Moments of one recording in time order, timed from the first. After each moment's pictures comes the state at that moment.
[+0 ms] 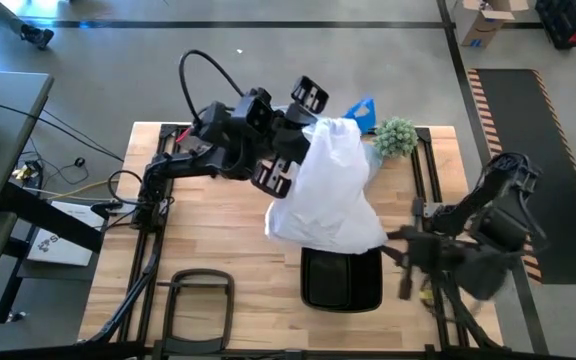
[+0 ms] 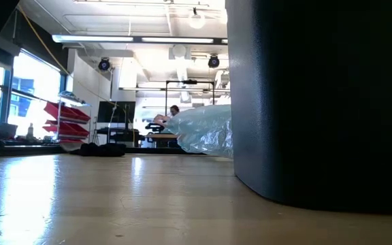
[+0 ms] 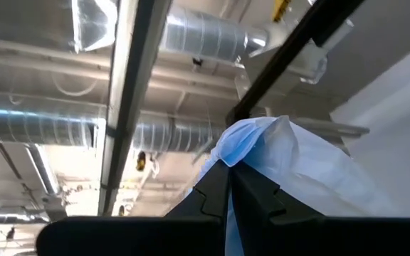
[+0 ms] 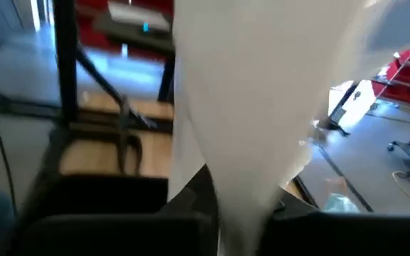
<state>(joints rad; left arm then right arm) -0.04 2.02 2.36 0.67 0.31 -0.18 0.88 1.38 1.67 -0.80 1.04 0.20</state>
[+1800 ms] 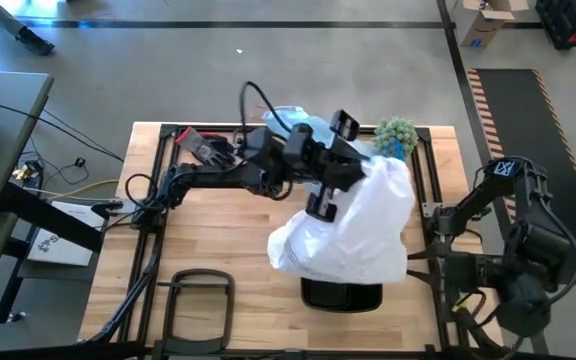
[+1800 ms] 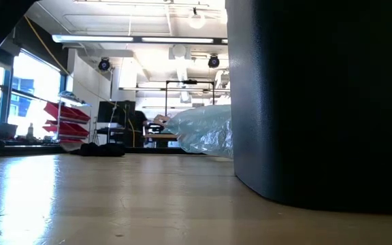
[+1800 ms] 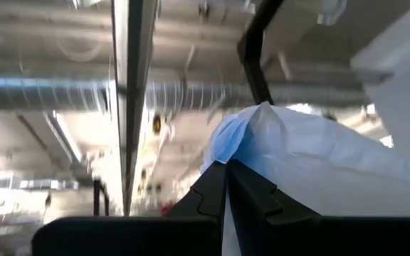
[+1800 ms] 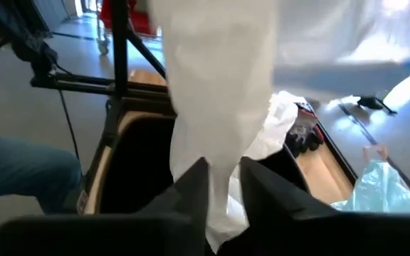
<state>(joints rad) -0.06 2.16 2.36 0.65 0.27 -0.02 1.12 1.42 1.78 -1.24 1.08 0.64</state>
